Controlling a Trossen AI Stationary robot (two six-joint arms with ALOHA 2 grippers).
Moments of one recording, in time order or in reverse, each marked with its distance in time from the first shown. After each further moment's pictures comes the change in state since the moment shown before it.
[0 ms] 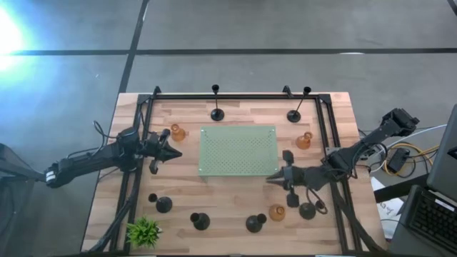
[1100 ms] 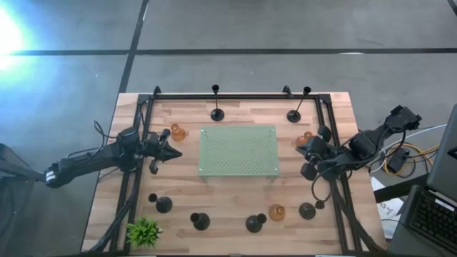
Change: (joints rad) left arm 0.000 0.000 0.000 -0.002 0.000 0.000; right arm 0.024 -0.151 0.271 -1.030 0.272 0.574
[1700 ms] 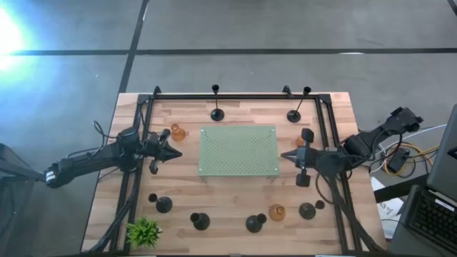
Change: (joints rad) left arm 0.000 0.000 0.000 0.000 0.000 0.000; right arm -0.061 0.001 -0.066 0.473 -0.097 -0.580
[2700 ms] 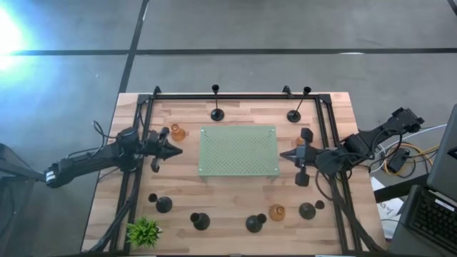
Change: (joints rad) left arm 0.000 0.000 0.000 0.016 -0.072 -0.026; right arm -0.018 -0.017 -0.022 0.023 -0.022 0.040
